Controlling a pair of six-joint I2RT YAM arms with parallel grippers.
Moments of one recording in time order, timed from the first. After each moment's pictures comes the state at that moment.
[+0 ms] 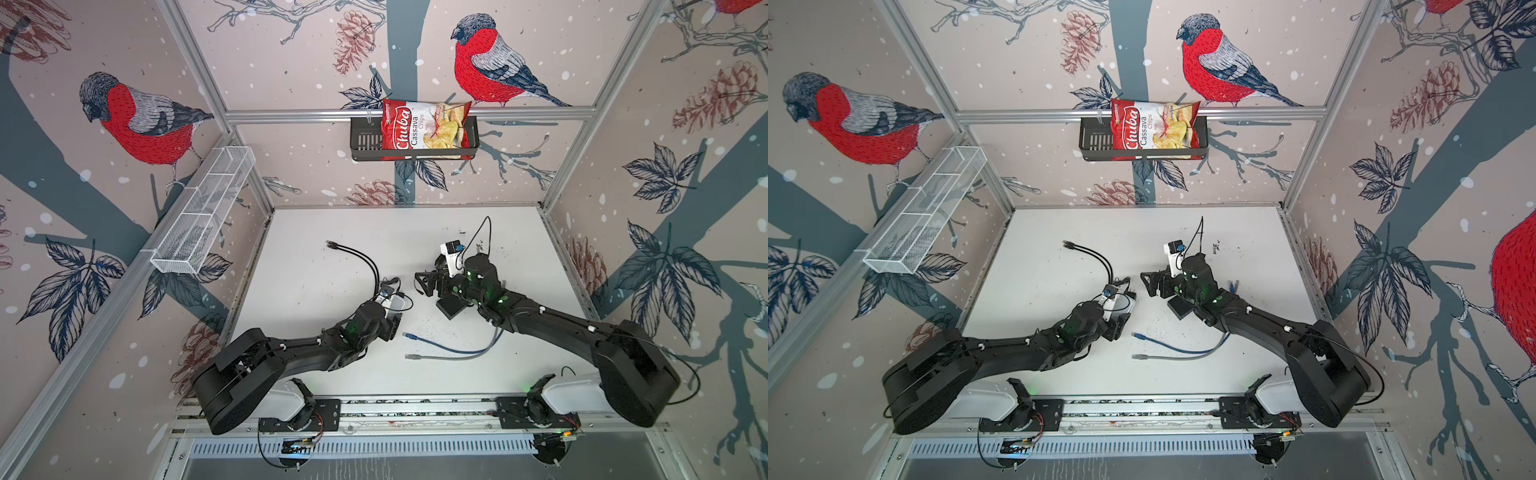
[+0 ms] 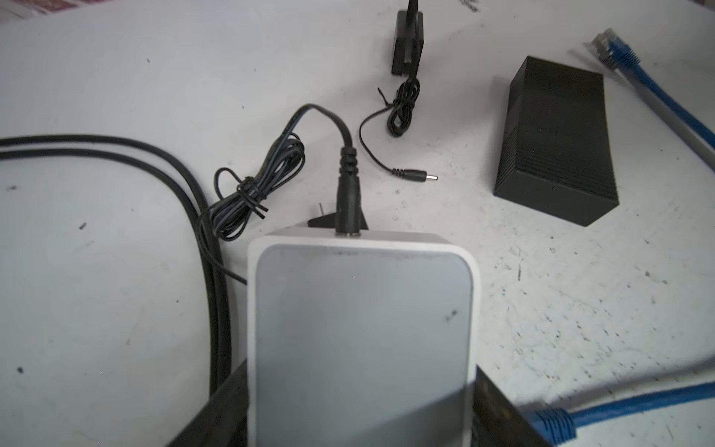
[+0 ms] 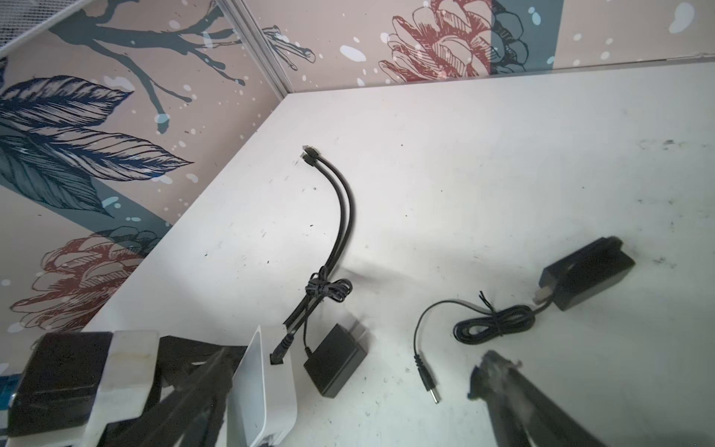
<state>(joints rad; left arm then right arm) -0.85 1.36 0.40 0.32 -0.21 -0.21 0.68 1.38 0.70 0.25 -0.15 0.34</state>
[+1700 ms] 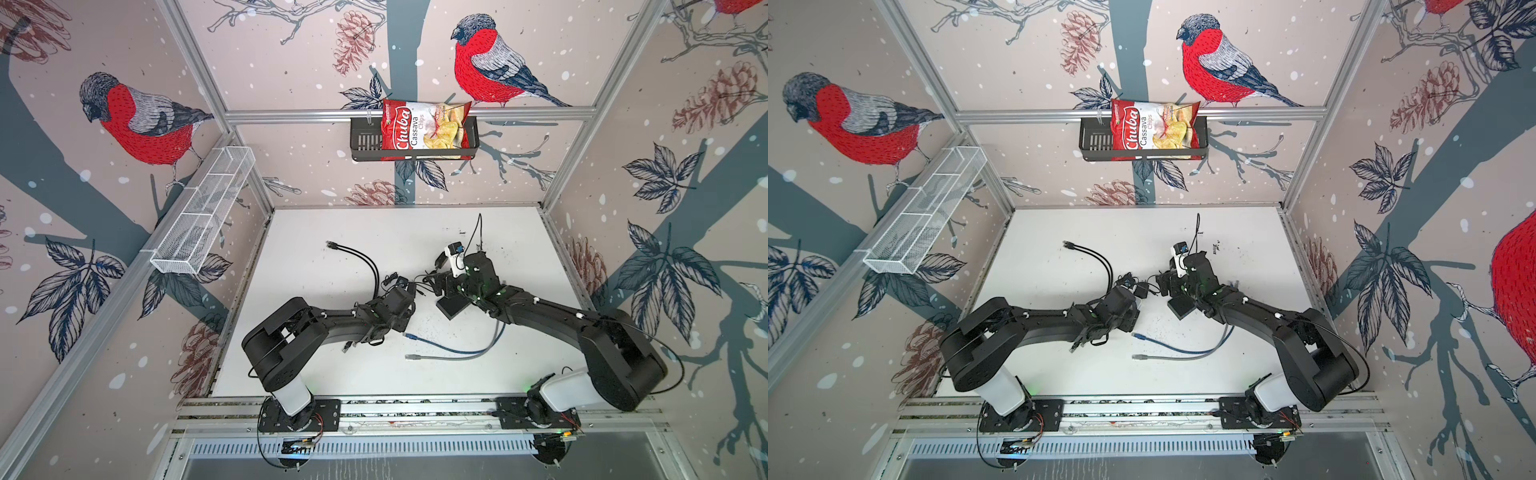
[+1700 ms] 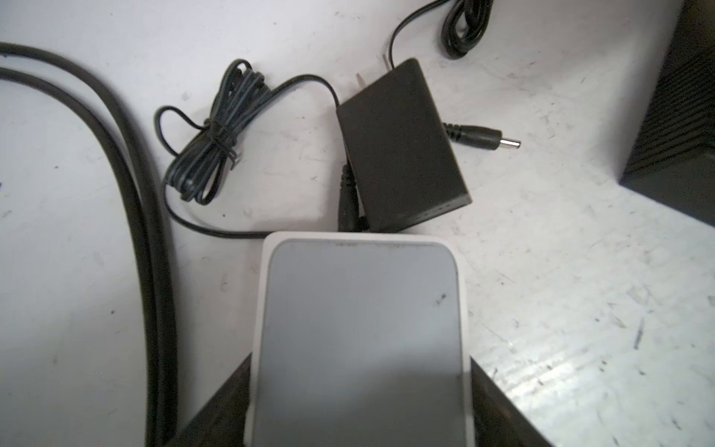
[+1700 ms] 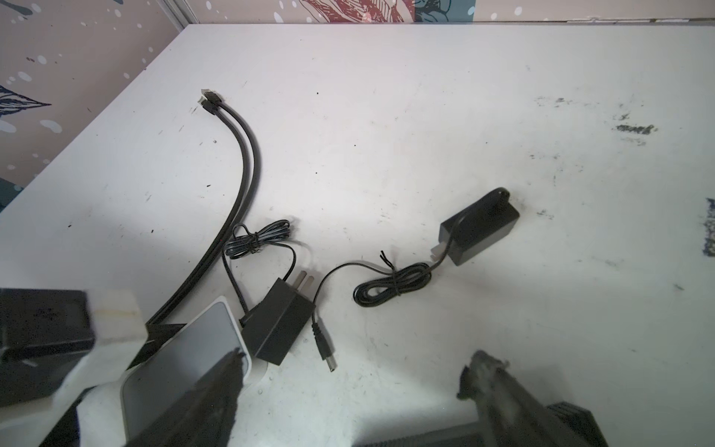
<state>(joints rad) -0.86 1.67 0.72 -0.01 -0.27 -0.30 0.61 1.46 0.73 0.14 -0.08 0.18</state>
